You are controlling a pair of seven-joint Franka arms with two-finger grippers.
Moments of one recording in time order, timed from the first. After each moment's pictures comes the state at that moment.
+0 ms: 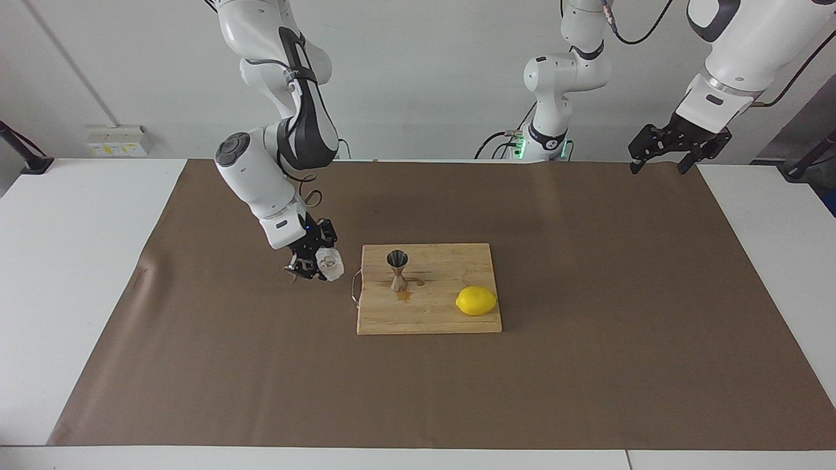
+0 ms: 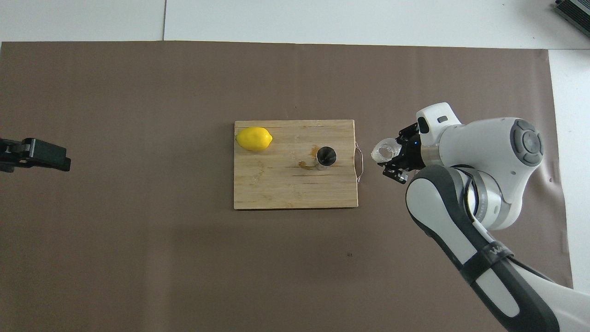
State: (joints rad) left arm 0.06 -0.05 -0.11 -1.59 -0.03 1.49 0.00; right arm 0.14 0.14 0.08 -2.07 0.36 2.38 -1.16
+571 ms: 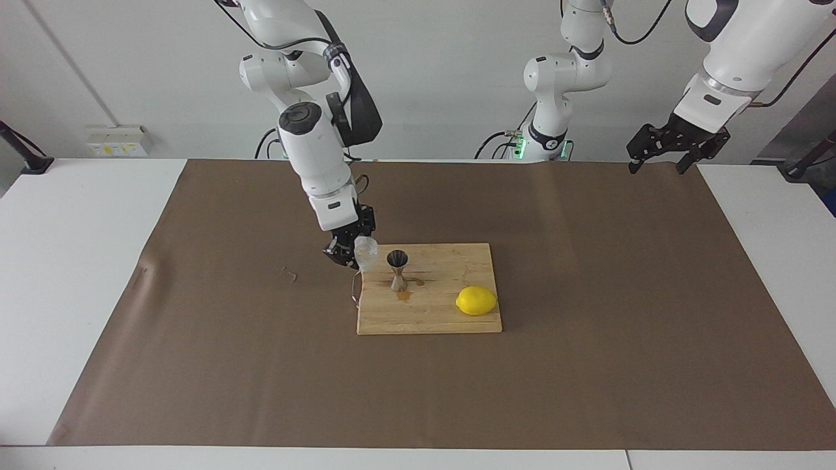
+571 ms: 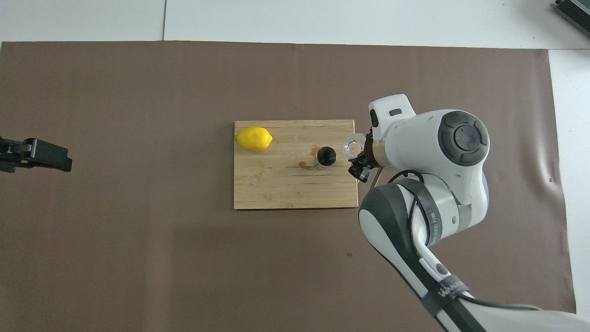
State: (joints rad) left arm 0.06 -0.05 -0.11 -1.59 -0.03 1.49 0.00; right arm 0.30 0.15 0.08 -1.93 0.08 2.28 -0.75
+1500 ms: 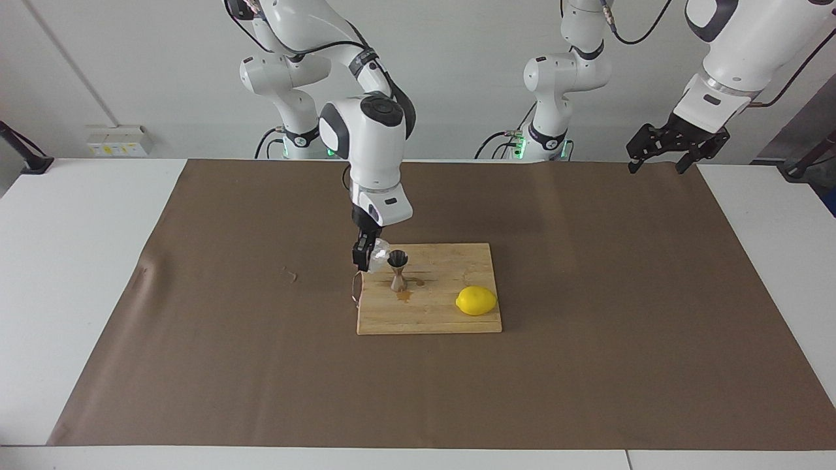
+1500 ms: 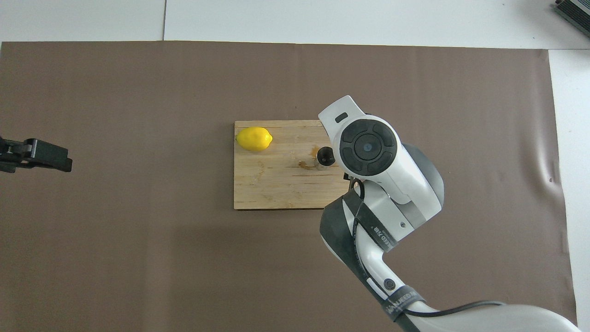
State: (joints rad) left arm 0.06 -0.05 -0.11 -1.59 -0.03 1.49 0.00; right arm 0.42 0.25 0.08 -1.78 -0.35 2.12 -0.70
